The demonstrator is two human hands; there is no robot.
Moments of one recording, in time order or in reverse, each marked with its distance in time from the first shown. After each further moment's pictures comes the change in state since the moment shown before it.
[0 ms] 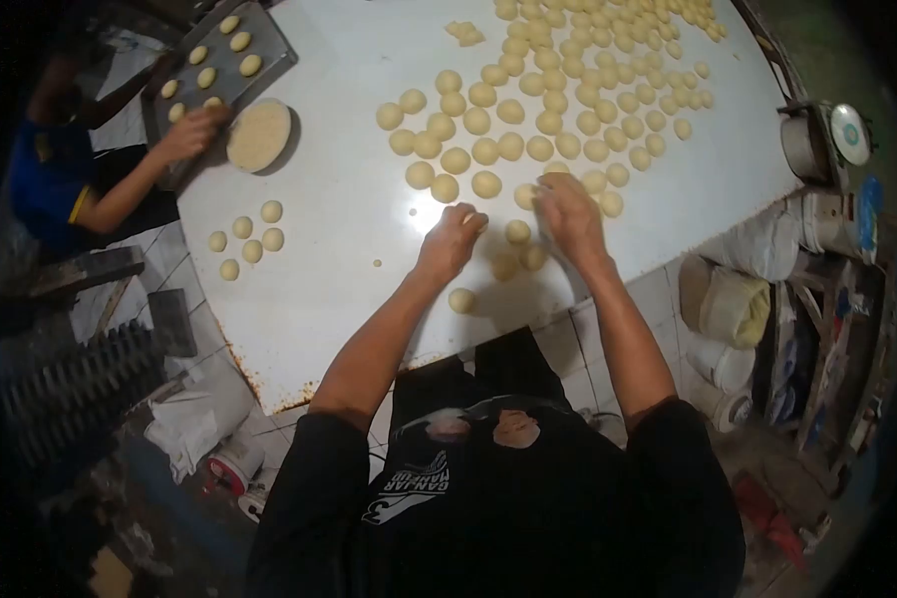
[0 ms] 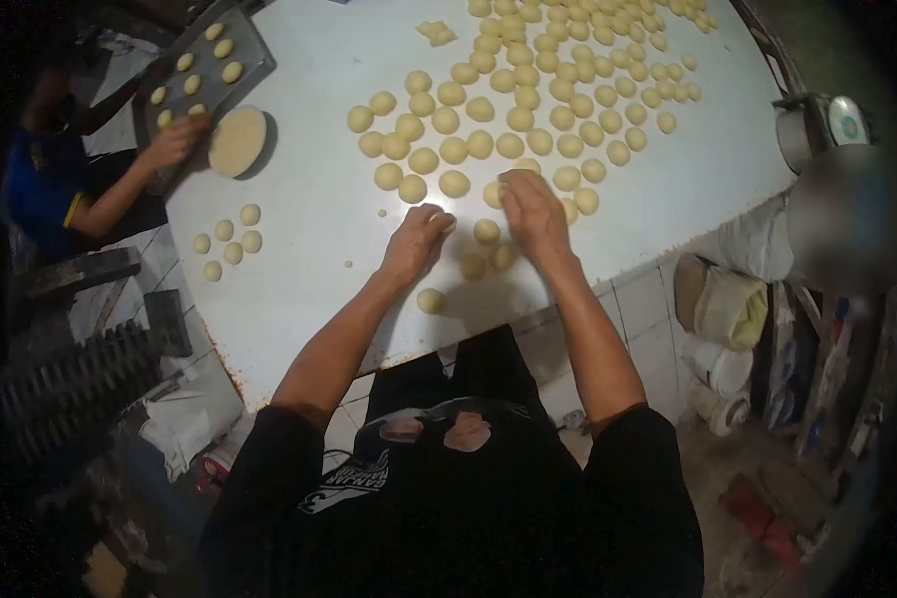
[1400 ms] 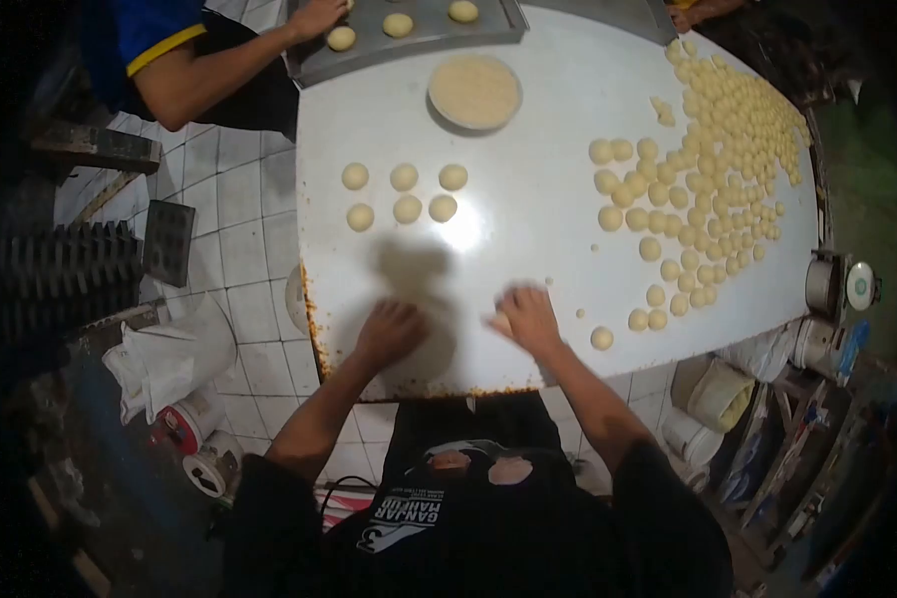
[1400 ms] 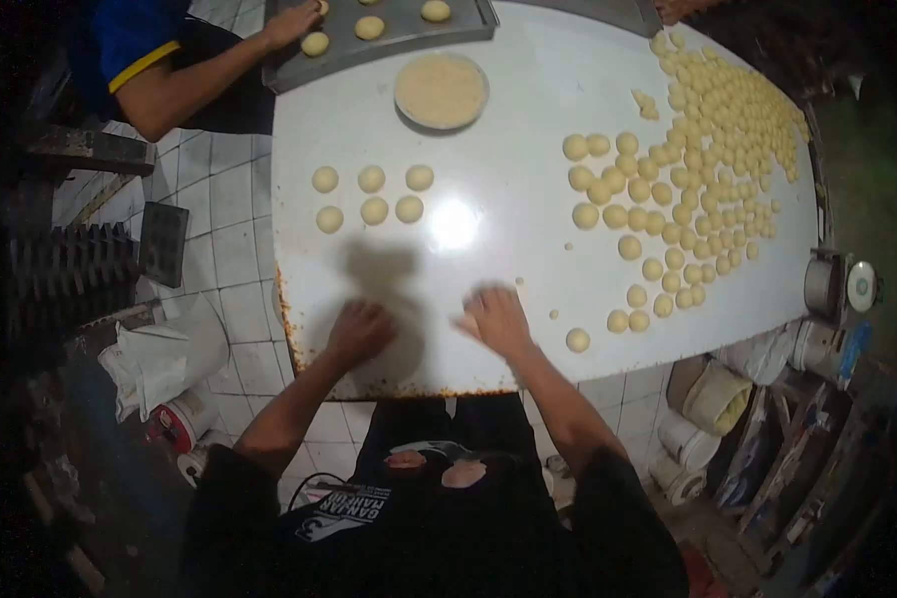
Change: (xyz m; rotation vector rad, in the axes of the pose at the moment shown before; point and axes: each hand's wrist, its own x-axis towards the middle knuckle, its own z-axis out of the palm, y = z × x) left_hand -0.350 -0.201 -0.187 0.338 -0.039 -0.046; right_hand -0.106 -0.172 0.294 -0.232 -0.475 -0.467
